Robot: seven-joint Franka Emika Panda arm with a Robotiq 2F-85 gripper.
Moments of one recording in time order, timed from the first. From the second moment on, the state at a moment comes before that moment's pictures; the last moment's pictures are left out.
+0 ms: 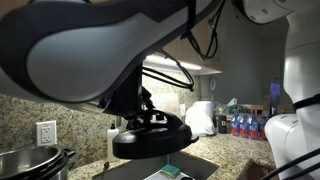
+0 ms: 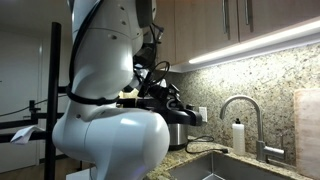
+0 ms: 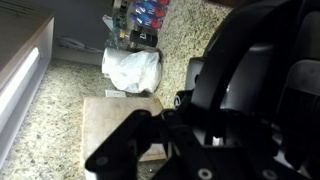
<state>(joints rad) 0.51 -0.07 0.41 -2.12 -0.78 1.11 0.57</state>
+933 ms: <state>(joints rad) 0.31 -0.16 0.29 -2.25 -0.83 1.09 0.69</state>
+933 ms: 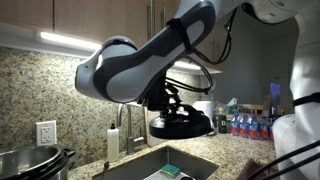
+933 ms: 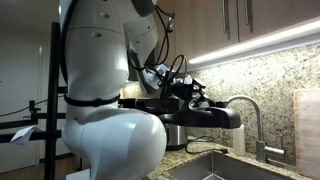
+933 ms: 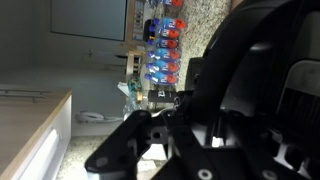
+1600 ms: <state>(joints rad) 0.20 -0.28 0.19 -2.36 -0.83 1.11 0.70</state>
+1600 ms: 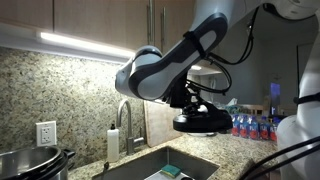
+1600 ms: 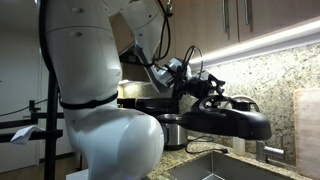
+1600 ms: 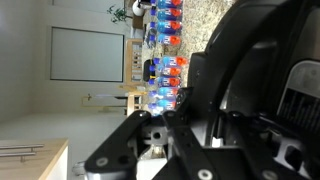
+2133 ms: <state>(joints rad) 0.15 -0.22 0.14 -2.36 -0.85 1.14 0.73</state>
